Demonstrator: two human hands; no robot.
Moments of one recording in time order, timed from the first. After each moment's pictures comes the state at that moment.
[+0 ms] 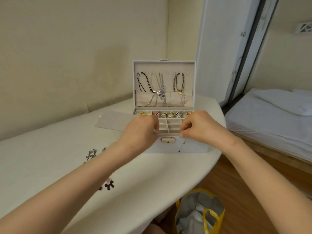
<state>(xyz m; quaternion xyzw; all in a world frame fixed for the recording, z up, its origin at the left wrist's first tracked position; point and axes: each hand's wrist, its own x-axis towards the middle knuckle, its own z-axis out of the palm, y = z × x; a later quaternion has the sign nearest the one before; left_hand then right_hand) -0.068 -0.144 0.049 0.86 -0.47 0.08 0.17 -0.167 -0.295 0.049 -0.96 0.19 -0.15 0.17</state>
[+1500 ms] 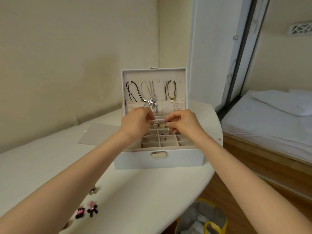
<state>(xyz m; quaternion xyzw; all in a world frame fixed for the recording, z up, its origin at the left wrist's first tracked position) -0.003 -0.211 0.047 0.85 -0.45 0.12 0.25 -0.109 -0.339 0.031 -0.81 0.20 -0.27 0.48</state>
